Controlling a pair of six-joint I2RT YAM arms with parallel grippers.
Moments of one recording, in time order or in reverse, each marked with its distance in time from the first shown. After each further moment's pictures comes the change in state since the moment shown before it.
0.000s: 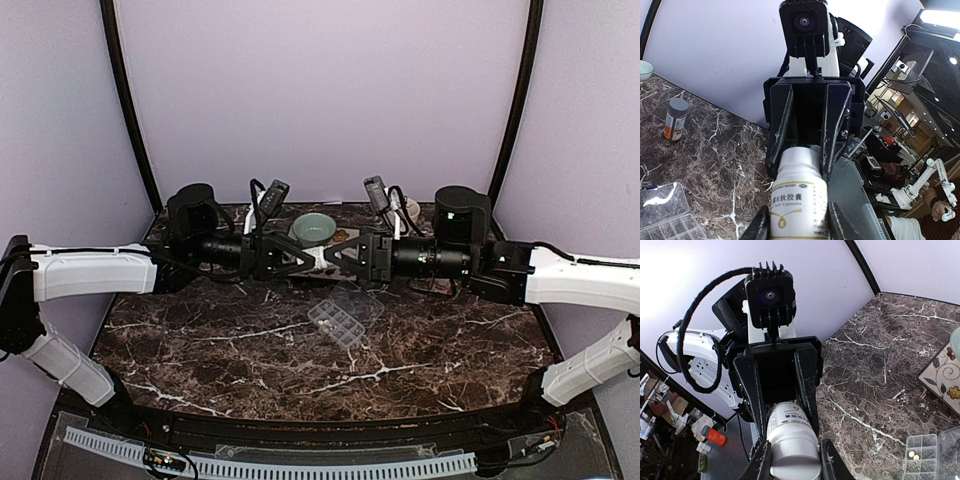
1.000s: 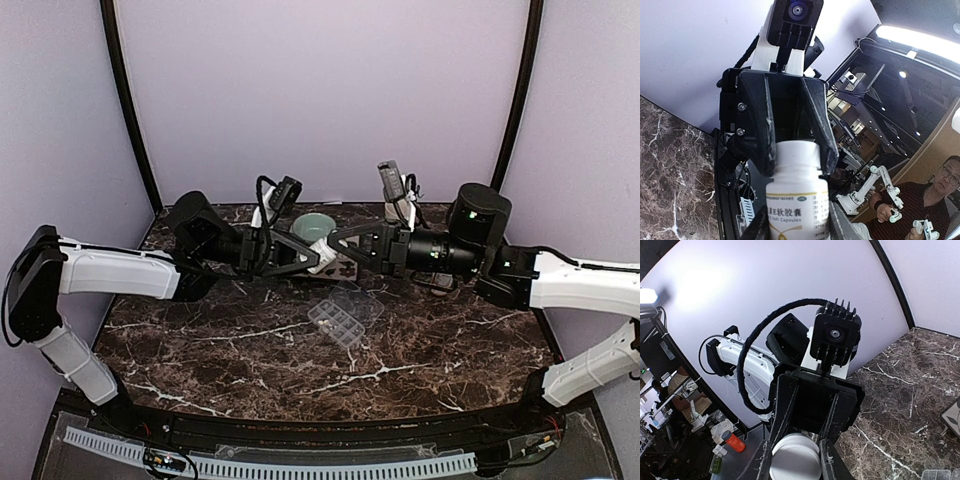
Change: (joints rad) left arm -0.040 0.122 -0.001 0.511 0.127 -0.495; right arm -0.015 -0.048 -0.049 0.222 -0.117 0.008
